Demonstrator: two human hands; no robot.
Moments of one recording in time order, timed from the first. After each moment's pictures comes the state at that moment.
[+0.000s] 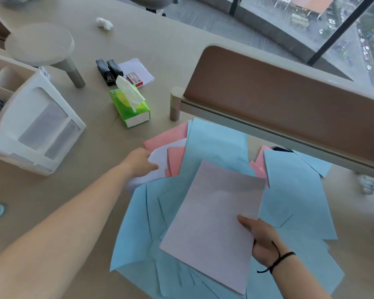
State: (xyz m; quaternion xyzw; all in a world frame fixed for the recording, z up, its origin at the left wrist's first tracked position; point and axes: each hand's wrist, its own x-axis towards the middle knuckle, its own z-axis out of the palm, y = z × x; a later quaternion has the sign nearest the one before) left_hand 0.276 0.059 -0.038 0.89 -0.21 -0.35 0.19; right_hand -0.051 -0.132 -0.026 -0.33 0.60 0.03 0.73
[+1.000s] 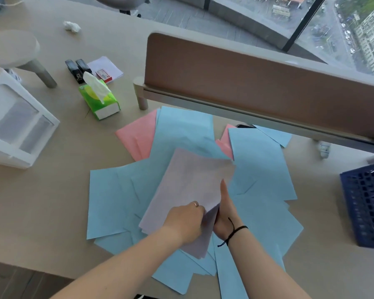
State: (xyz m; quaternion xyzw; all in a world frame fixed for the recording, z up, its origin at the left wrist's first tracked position) left_hand -0.021 -0.003 -0.005 0.81 -0.48 -0.33 0.04; right_hand -0.093 -0.114 -0.019 -0.23 0.54 -0.03 0.81
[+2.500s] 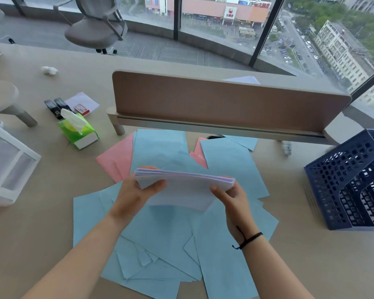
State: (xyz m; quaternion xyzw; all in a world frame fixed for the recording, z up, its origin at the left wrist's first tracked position) left_hand 0.043 0.007 0.086 0.67 -0.21 -0.32 0.63; right_hand -0.150 -0.151 0.083 -0.53 0.36 -0.25 0.73
